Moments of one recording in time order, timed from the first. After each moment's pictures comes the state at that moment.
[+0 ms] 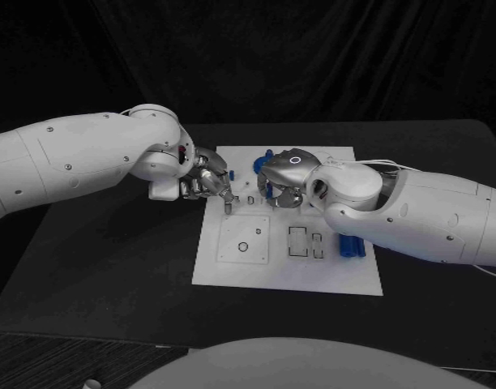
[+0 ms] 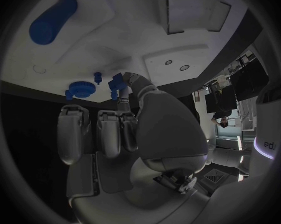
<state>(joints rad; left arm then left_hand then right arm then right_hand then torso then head) 1.45 -0.73 -0.21 1.40 -0.79 0.46 -0.46 1.19 0.11 0.24 0.16 0.25 0.92 0.09 0.24 0.39 1.47 0.01 1.57 1.31 1.47 -0.04 1.57 1.31 0.01 1.47 0.07 1.48 1.31 1.28 -0.51 -0.21 1.43 -1.81 -0.21 -0.19 1.33 -0.08 0.25 -0.02 0.48 1.05 0.05 0.27 0.56 1.47 -0.03 1.57 1.31 1.47 -0.09 1.55 1.31 0.02 1.47 0.02 1.46 1.31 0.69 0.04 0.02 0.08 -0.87</state>
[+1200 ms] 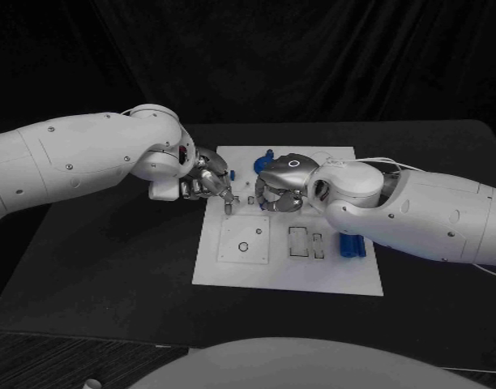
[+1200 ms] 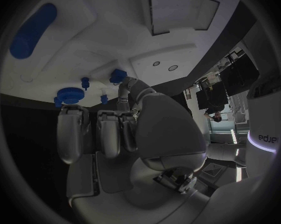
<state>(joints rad) 1.45 -0.73 -0.21 1.40 -0.79 0.46 -0.46 1.19 0.11 0.24 0.16 0.25 0.92 0.09 0.24 0.38 1.46 0.02 1.57 1.31 1.47 -0.04 1.57 1.31 0.01 1.47 0.07 1.48 1.31 1.28 -0.51 -0.21 1.41 -1.75 -0.17 -0.08 1.31 -0.07 0.26 -0.01 0.39 0.97 0.07 0.19 0.57 1.46 -0.02 1.57 1.31 1.47 -0.08 1.55 1.31 0.02 1.47 0.03 1.45 1.31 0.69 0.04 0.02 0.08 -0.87</state>
